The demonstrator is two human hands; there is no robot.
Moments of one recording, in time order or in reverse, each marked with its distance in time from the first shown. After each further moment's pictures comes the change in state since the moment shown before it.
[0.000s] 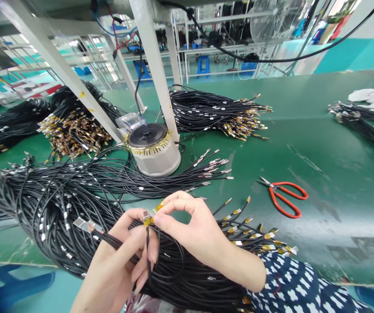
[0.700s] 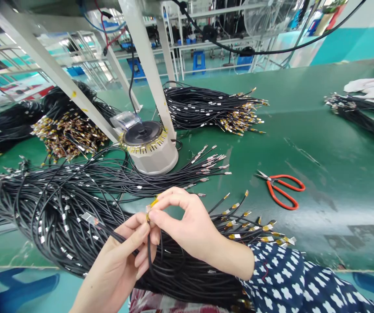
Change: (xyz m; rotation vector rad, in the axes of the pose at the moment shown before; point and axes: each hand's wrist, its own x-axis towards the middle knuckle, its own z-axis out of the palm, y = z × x) left_hand 0.007 -0.002 -0.007 -0.088 -0.020 -0.128; right_hand 0.002 0.004 0.008 -0.011 0.069 -0.081
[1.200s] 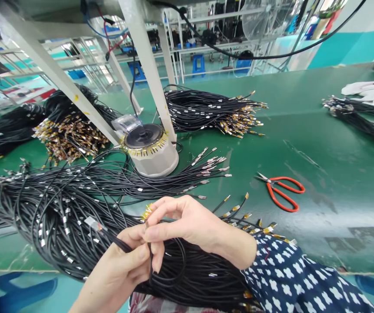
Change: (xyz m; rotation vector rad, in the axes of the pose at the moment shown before) left_hand 0.002 -0.001 -0.010 0.003 -0.256 -0.063; right_hand 0.010 0.001 -0.013 0.406 -0.317 0.289
